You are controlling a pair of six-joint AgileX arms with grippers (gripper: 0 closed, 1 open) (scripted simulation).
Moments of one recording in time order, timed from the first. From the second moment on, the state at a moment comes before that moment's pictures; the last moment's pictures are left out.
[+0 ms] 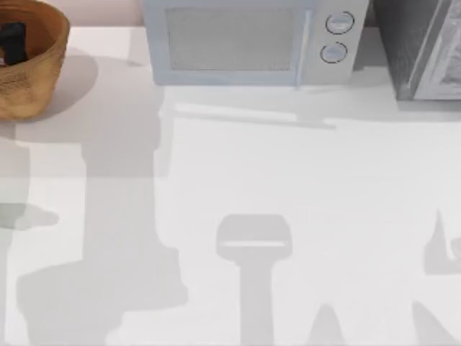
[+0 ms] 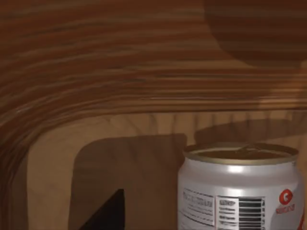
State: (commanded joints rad) left arm 0.22 3.01 3.13 -1.45 0.31 0.18; right arm 0.00 0.00 0.00 0.00 0.00 0.00
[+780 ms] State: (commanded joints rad) left arm 0.21 3.02 3.14 -1.45 0.31 0.17; right arm 0.00 0.00 0.00 0.00 0.00 0.00
